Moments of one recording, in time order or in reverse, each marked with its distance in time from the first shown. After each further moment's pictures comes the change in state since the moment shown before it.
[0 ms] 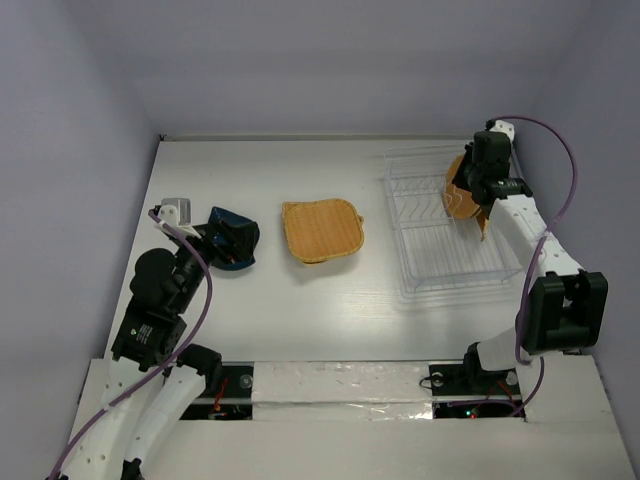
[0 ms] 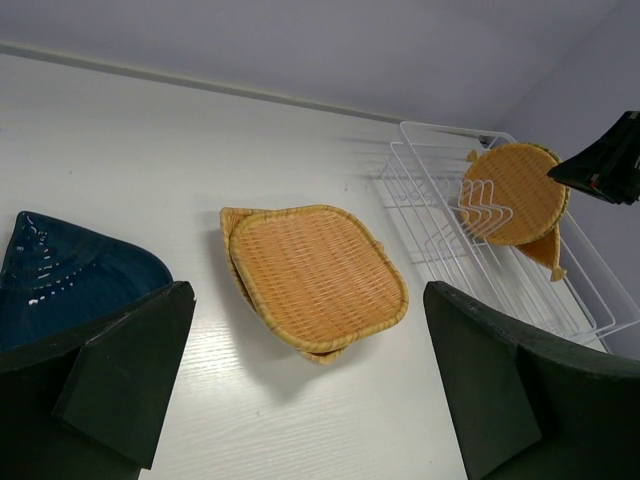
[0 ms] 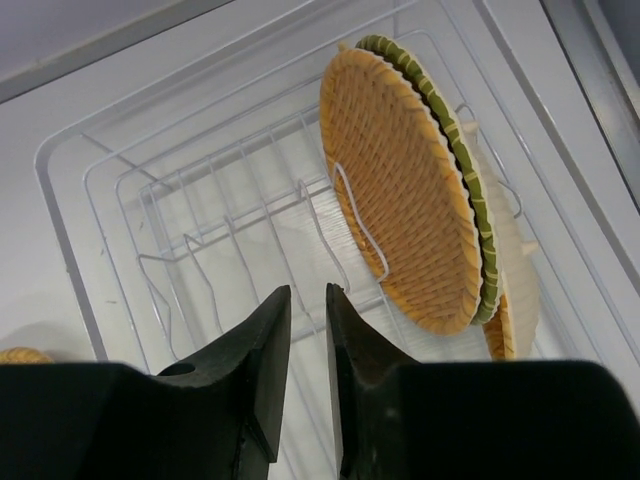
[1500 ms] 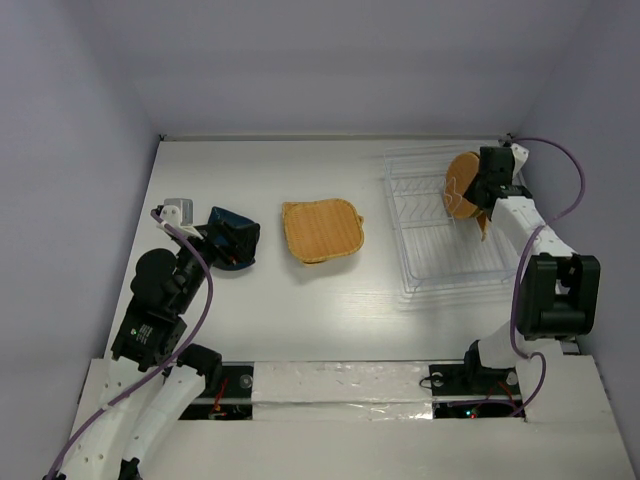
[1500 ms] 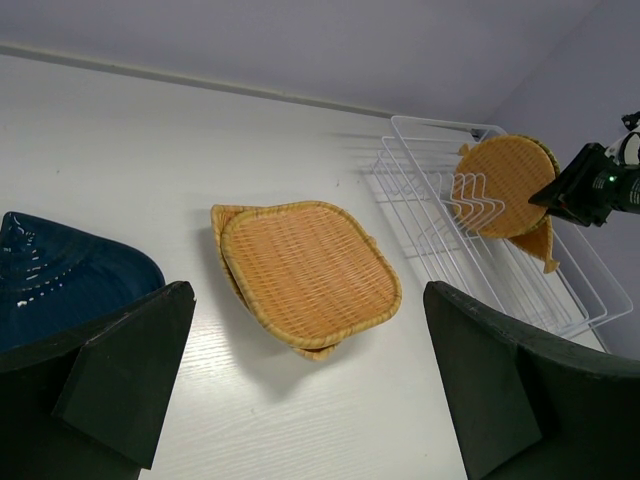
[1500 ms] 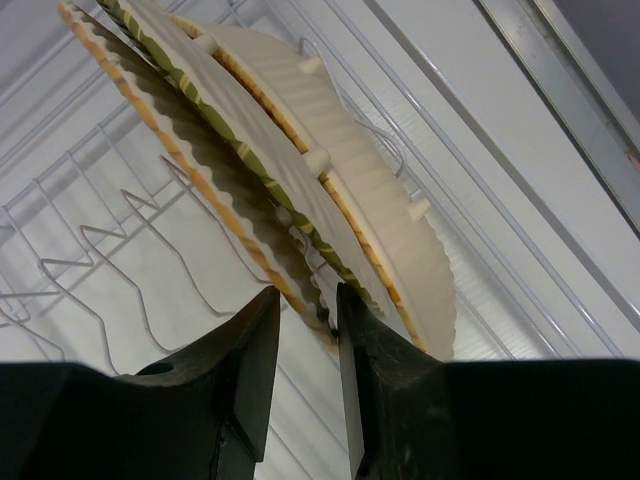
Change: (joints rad) left arm -0.019 0.000 0.000 0.000 0.004 0.000; right arm -0.100 0.079 -0.087 0.008 0.117 0.103
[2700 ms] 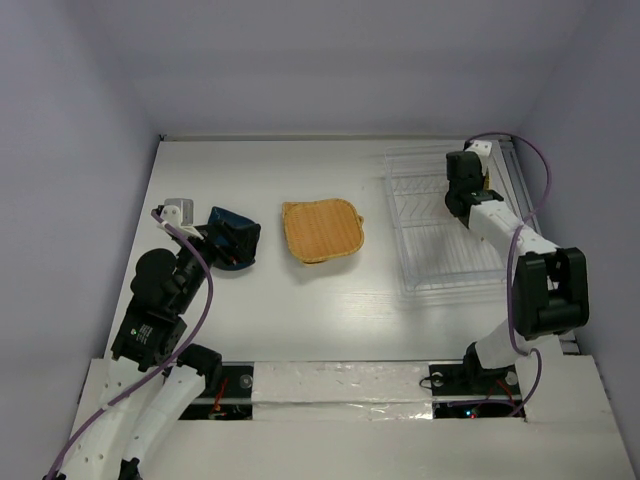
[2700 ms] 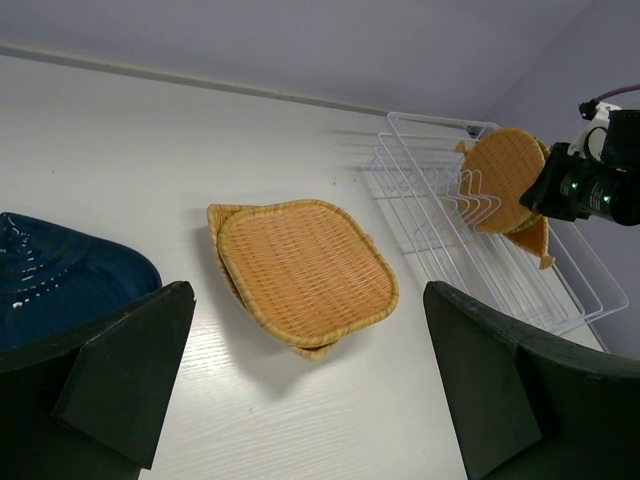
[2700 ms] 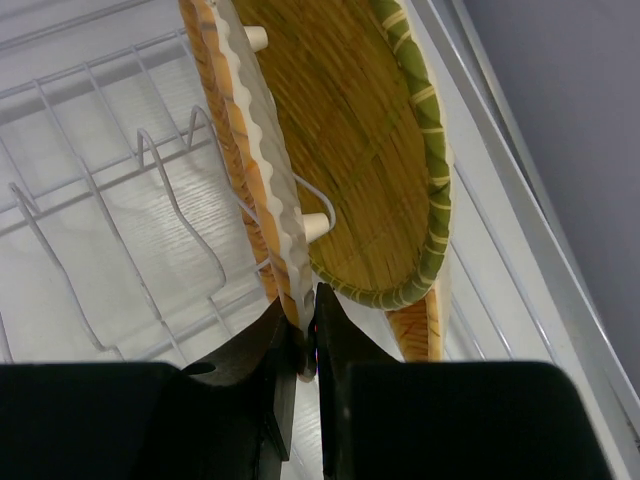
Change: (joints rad) left arm 0.000 0.000 0.000 0.001 0.009 0.000; right arm 0.176 0.025 -0.050 0.112 0.225 -0.255
